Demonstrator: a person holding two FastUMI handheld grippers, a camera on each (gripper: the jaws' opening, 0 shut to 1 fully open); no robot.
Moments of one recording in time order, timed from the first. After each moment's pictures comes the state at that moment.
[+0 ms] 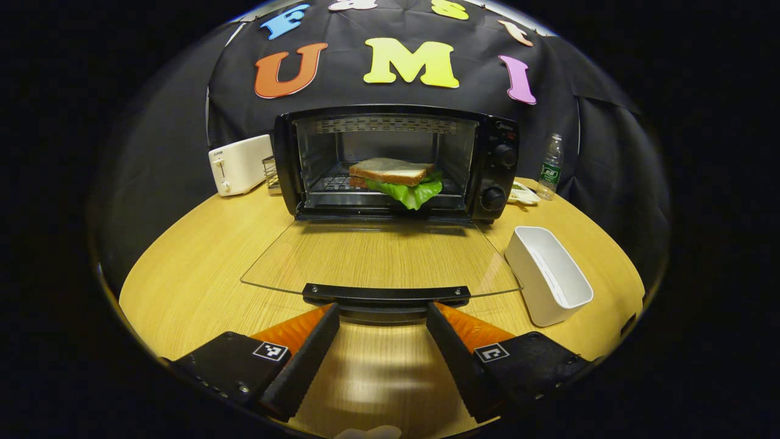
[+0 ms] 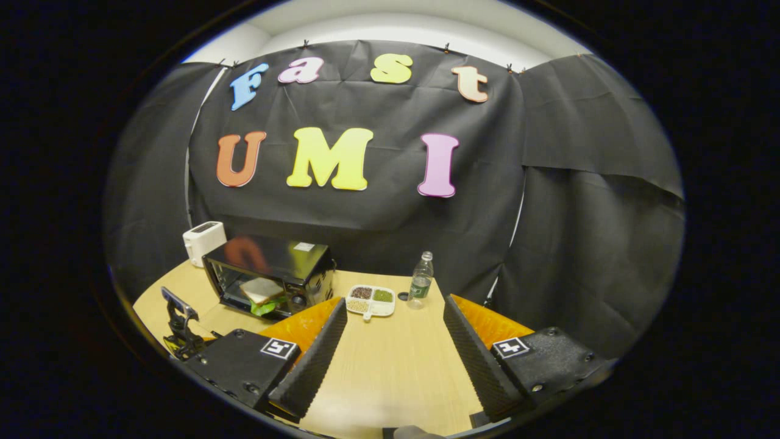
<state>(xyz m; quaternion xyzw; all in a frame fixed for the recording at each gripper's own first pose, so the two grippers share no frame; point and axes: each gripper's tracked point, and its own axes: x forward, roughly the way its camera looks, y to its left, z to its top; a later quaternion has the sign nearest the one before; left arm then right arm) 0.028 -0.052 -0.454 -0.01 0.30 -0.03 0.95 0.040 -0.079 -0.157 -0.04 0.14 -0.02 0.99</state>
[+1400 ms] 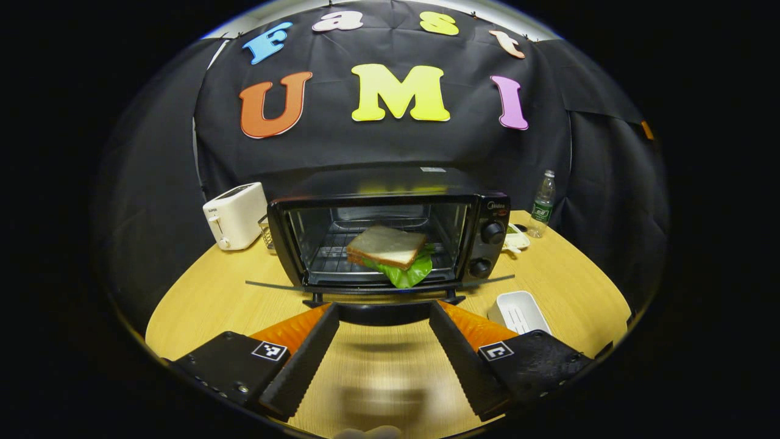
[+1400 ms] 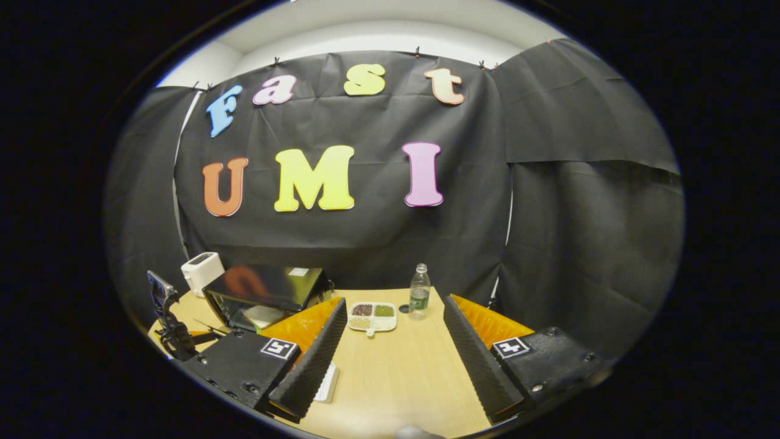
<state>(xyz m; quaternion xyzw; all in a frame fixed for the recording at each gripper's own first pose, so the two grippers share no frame) 0.087 -0.047 -0.349 0.01 0.25 -0.04 0.97 0.054 -0.093 -0.131 0.02 0.10 -0.04 0.99</state>
